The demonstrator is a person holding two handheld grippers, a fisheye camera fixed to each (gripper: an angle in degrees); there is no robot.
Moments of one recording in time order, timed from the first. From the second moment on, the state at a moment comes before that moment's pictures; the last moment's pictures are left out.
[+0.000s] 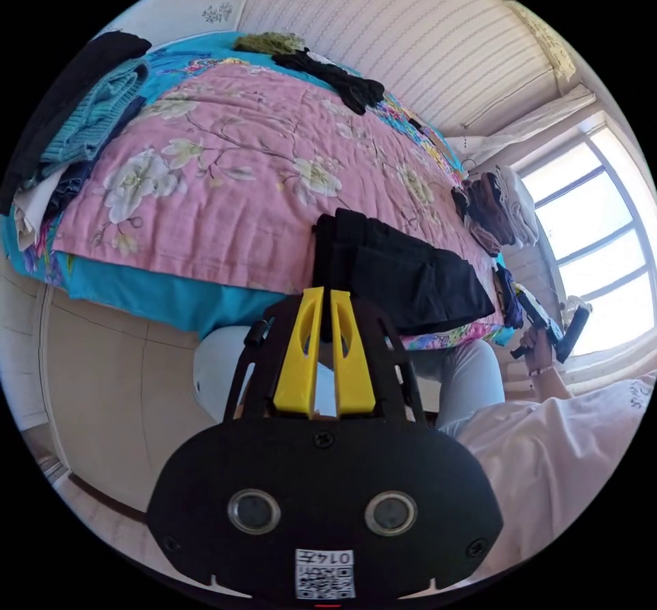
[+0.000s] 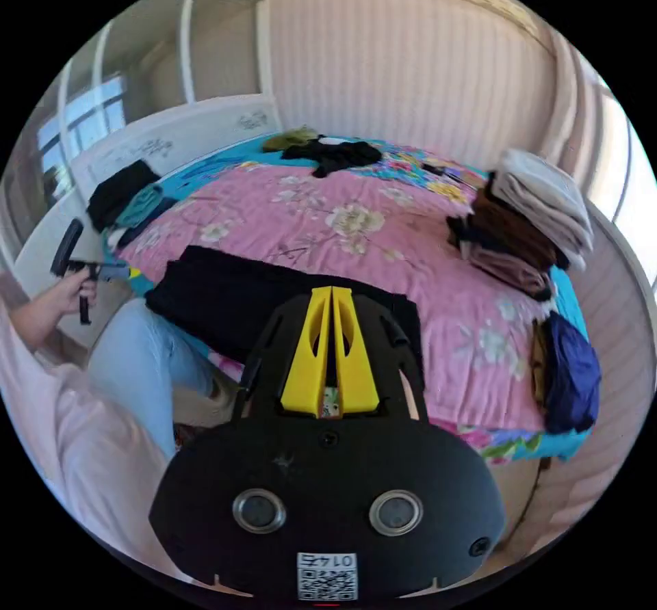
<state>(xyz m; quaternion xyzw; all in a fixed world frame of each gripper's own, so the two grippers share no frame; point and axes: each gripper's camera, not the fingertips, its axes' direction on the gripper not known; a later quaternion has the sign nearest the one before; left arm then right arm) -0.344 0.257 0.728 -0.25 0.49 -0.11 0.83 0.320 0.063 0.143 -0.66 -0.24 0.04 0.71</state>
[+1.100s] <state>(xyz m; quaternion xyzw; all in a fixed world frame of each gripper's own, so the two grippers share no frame) -0.330 0.072 0.680 -0.23 0.49 0.00 0.84 0.111 0.091 0.184 -0.69 -0.30 -0.05 0.66</state>
